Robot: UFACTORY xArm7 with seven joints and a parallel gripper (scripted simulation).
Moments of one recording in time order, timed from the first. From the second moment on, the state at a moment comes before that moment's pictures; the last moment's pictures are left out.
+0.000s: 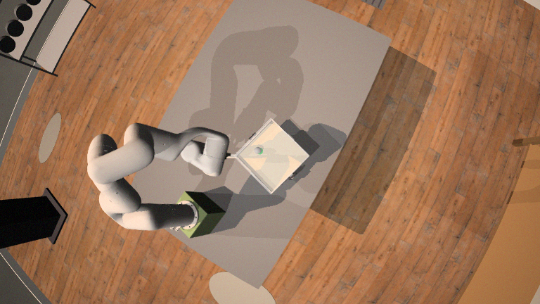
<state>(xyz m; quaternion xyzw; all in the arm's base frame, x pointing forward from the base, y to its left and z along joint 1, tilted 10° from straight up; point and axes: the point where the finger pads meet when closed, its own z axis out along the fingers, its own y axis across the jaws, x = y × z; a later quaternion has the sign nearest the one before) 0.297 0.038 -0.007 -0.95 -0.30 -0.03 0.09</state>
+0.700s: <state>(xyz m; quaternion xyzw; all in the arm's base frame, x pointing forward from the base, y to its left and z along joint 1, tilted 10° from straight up) 0.296 0.037 0.001 -0.95 -0.30 -0.03 0.09</state>
